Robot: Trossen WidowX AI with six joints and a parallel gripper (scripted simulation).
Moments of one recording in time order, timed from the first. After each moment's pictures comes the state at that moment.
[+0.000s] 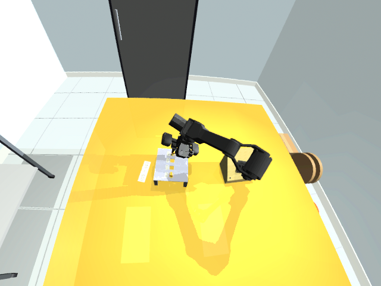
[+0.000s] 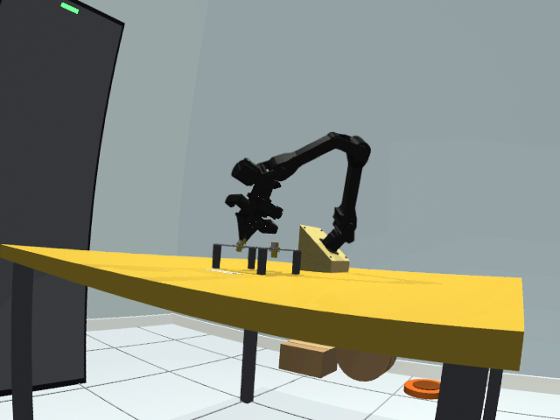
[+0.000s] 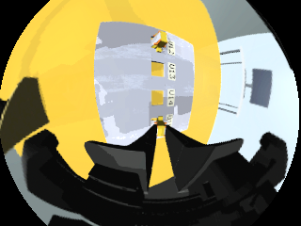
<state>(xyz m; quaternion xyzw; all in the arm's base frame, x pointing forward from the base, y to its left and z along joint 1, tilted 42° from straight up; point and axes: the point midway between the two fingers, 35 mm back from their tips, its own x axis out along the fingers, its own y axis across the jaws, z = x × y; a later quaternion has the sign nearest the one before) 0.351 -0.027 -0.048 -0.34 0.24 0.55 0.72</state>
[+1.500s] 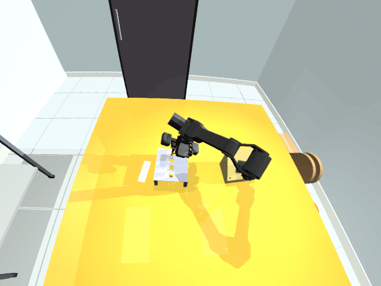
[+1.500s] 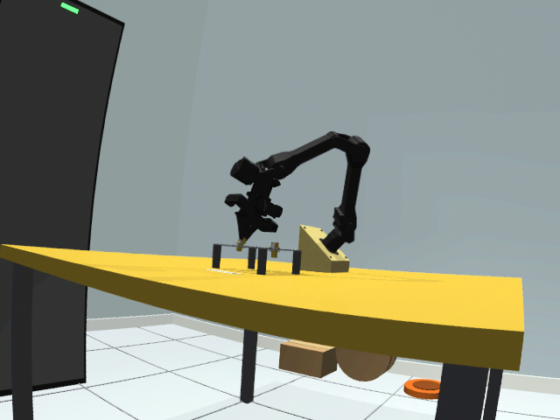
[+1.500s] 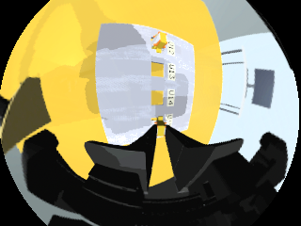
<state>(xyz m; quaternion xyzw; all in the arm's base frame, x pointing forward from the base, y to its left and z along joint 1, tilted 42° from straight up) 0.351 -0.028 -0.047 -0.34 0.24 0.56 0.72</state>
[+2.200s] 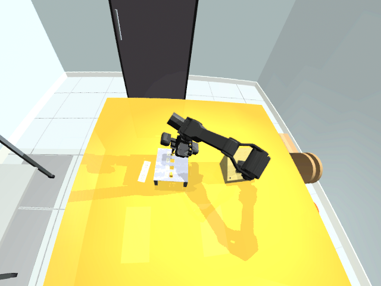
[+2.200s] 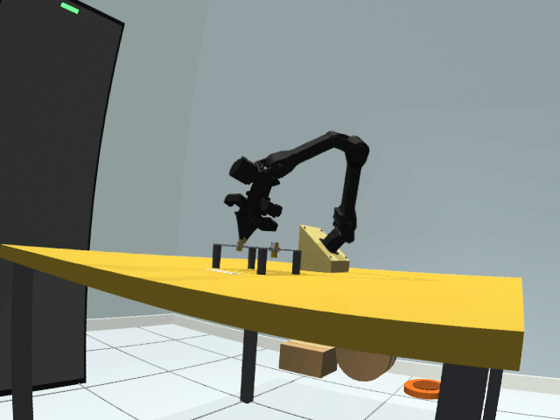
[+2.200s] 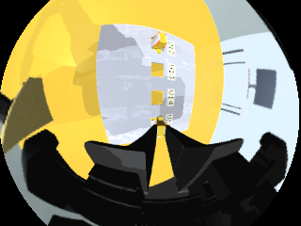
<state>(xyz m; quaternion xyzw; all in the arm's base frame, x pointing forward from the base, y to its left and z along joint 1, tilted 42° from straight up) 0.352 -0.029 -0.046 -0.34 0.24 0.57 0.71</state>
